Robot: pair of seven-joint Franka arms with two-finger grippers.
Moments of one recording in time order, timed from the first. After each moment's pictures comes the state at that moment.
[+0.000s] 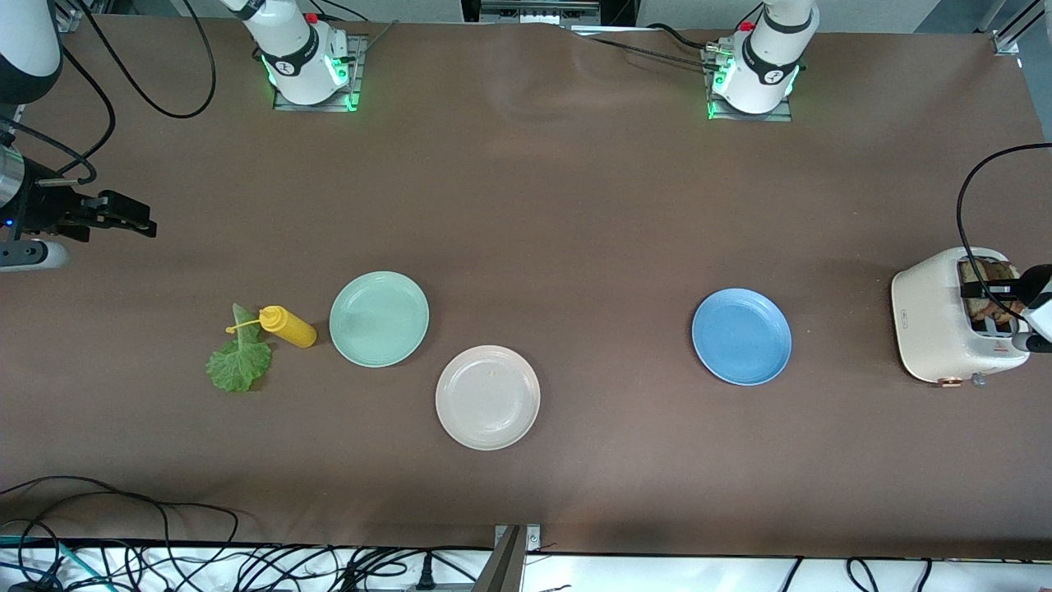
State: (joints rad) left arm 0.39 0.53 -0.01 -1.52 0.20 1.78 0.31; right arm -0.03 0.13 -0.02 -1.58 0.01 1.61 -0.12
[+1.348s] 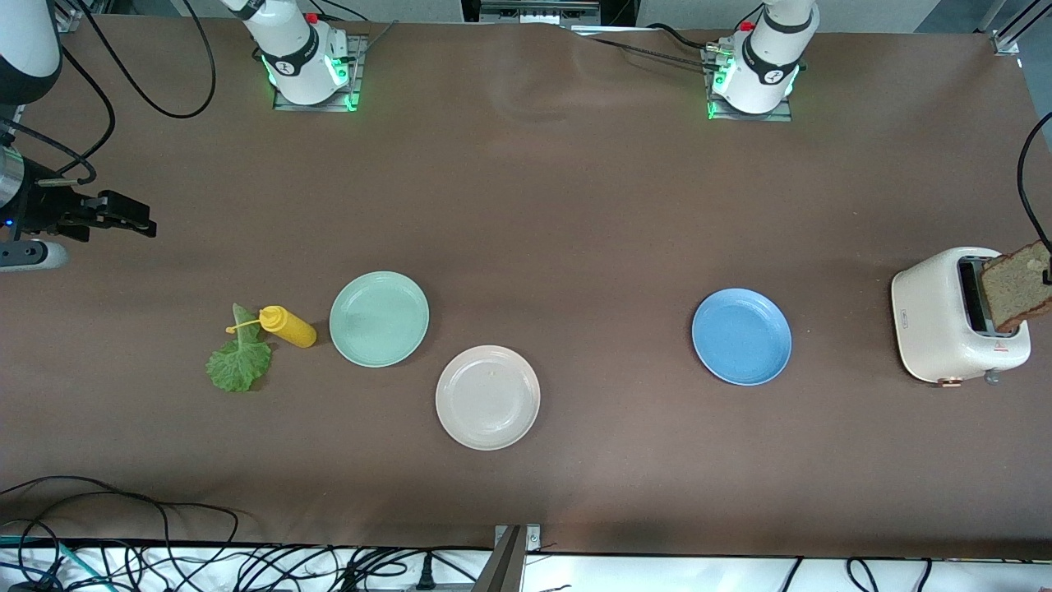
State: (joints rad) left arm 0.39 0.42 -0.03 -1.37 0.19 1.63 0.42; right arm -0.03 0.13 -0.02 -1.58 0.01 1.61 -0.12
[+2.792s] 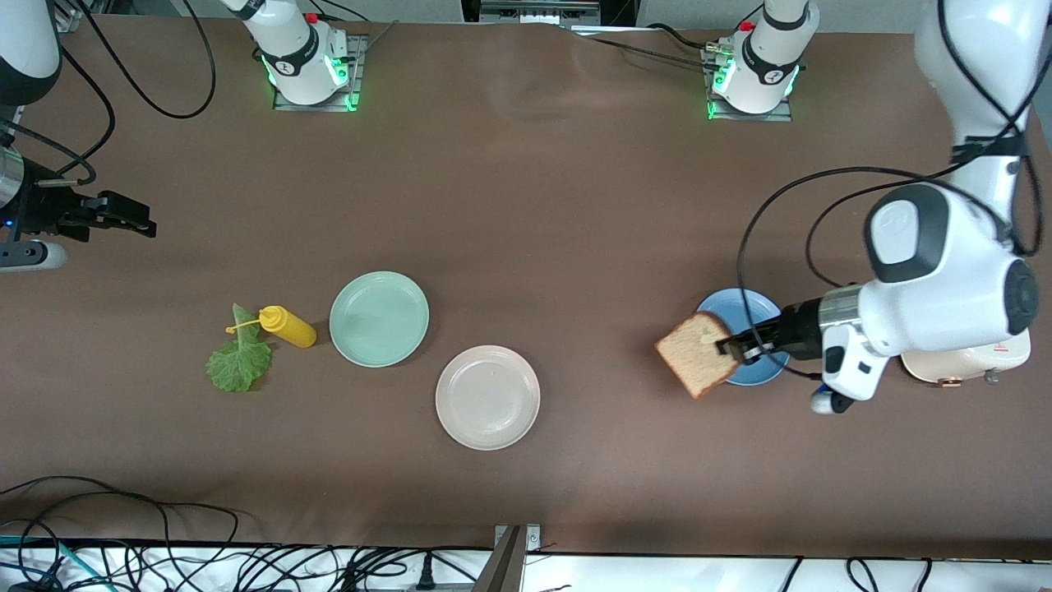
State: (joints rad) left arm 0.06 0.58 -0.31 -1.38 -0.48 2.02 -0.59; right arm -0.03 0.13 -0.02 -1.58 0.01 1.61 -0.12
